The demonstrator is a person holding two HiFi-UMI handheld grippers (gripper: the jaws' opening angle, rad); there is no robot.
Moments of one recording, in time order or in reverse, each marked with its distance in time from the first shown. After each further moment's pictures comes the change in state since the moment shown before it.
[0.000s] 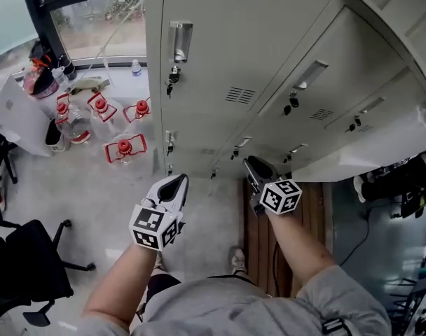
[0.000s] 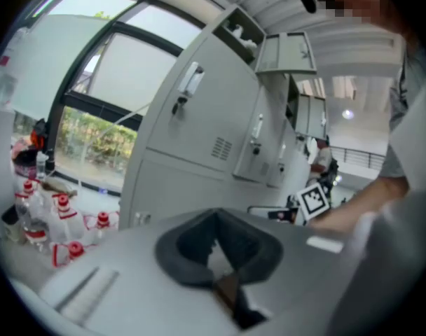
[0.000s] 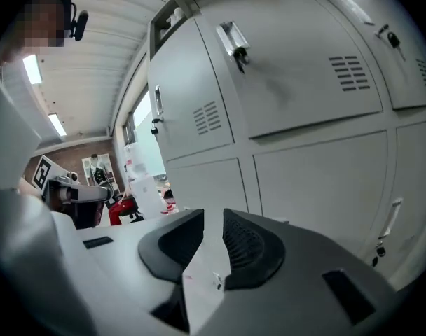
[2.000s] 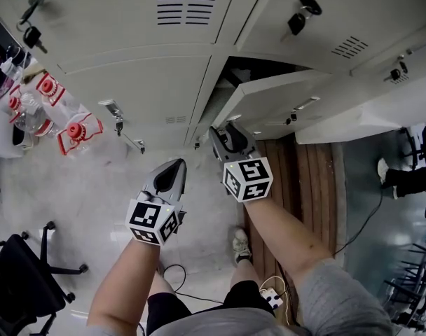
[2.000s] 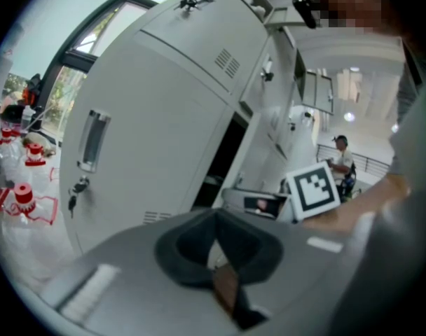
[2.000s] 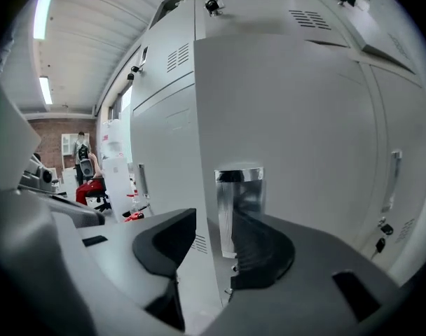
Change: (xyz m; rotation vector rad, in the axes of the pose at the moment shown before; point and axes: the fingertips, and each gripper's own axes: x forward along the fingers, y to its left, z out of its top) left arm 0.158 -0.011 -0.181 -0.060 0.048 -0.047; right arm 0.077 -0.097 -0.117 -0.127 -0.043 -0.182
